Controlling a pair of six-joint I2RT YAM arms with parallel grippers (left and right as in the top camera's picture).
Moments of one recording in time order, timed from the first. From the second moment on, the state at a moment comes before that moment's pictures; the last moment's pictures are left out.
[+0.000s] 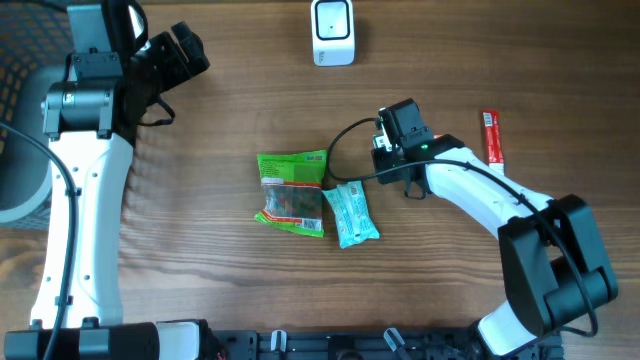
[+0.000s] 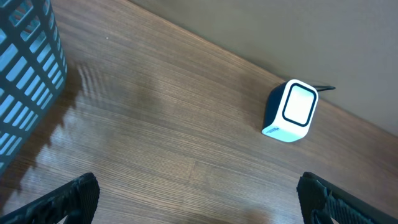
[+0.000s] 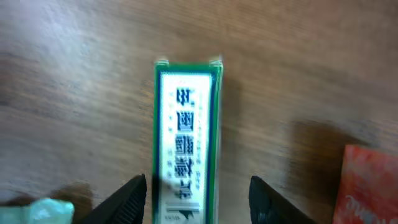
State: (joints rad) left arm 0.02 1.52 1.60 -0.84 0.05 -0.43; right arm 0.41 1.76 1.00 -0.40 0.09 0.11
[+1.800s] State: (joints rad) left arm 0.02 1.52 1.60 -0.84 0.05 -0.43; right arm 0.36 1.64 1.92 -1.23 -0.46 0.08
